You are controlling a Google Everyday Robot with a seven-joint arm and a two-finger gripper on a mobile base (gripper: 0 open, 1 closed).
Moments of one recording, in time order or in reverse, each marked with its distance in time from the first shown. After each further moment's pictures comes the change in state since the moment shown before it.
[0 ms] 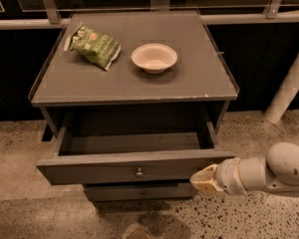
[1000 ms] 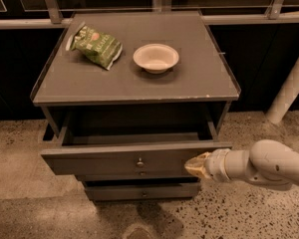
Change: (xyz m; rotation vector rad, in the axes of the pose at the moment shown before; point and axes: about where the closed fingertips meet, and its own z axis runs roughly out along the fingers) arm -0.019 -0.047 0.028 0.169 -0.002 -0.057
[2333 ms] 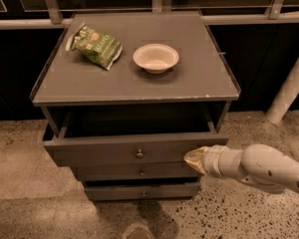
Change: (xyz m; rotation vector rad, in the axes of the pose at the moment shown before) arm -0.010 -0.031 0.010 0.188 -0.010 -0.090
